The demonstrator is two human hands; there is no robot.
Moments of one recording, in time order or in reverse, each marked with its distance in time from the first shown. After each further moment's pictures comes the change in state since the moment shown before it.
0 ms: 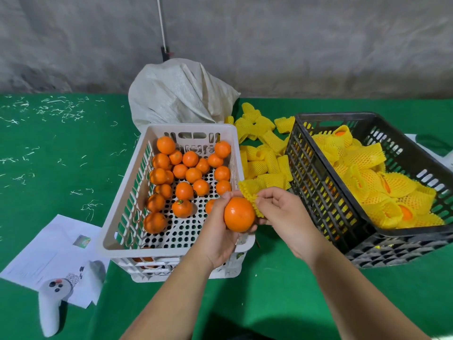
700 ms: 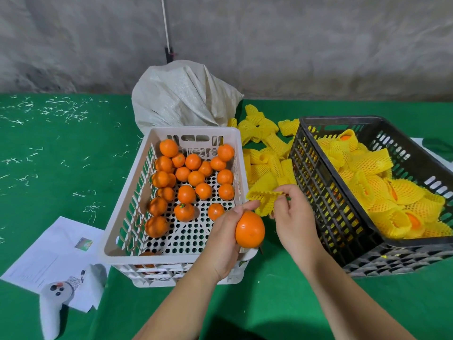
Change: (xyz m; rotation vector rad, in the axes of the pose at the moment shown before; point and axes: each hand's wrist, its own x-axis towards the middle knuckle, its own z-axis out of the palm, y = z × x) left_hand 0.003 -0.012 -0.007 0.335 0.031 0.144; right_hand 0.014 0.013 -0.001 -0.378 0.337 -0.223
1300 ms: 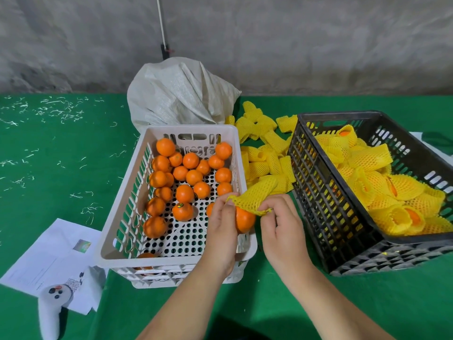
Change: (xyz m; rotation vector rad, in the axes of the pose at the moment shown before) left_hand 0.012 -0.006 0.008 -0.009 0.198 0.177; right_hand -0.031 -0.011 0.012 -0.035 0.051 -0.275
